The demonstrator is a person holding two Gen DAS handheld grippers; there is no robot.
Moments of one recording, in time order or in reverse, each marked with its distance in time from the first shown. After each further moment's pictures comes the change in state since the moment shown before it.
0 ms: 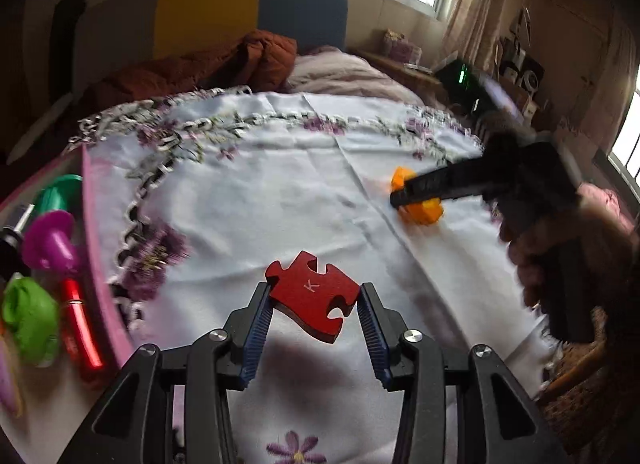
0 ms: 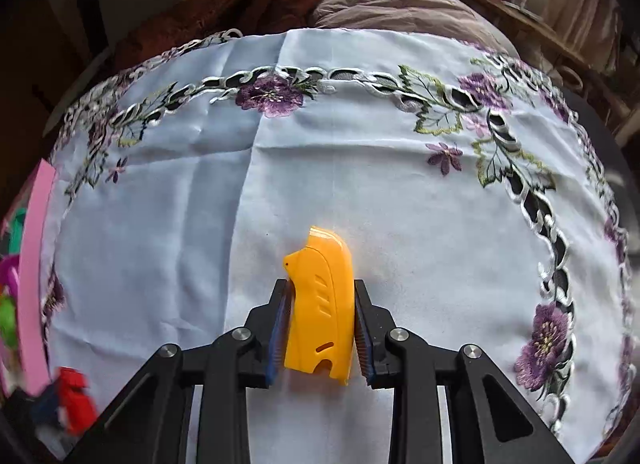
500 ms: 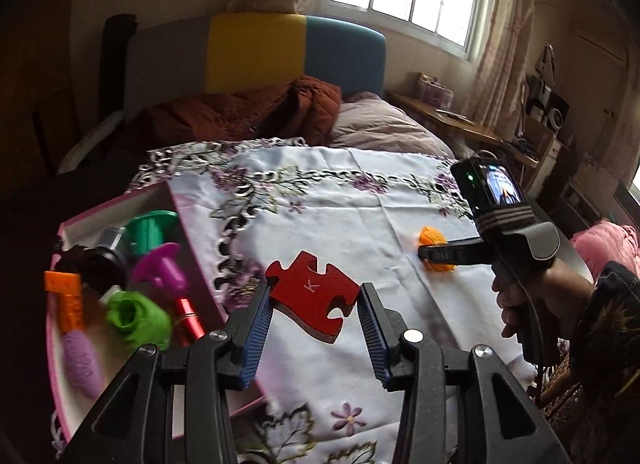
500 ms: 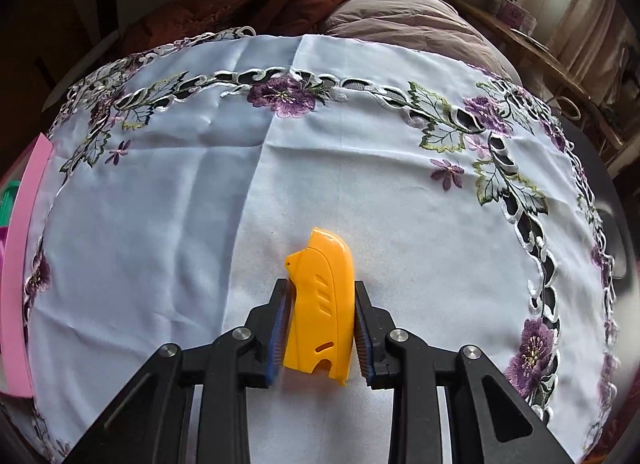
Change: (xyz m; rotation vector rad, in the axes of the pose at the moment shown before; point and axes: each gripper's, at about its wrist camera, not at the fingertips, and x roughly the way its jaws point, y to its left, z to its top) left arm -0.080 0.030 0.012 -0.065 -0.116 0.124; right arm -0.002 0.011 -0.005 -0.081 -0.031 -0.052
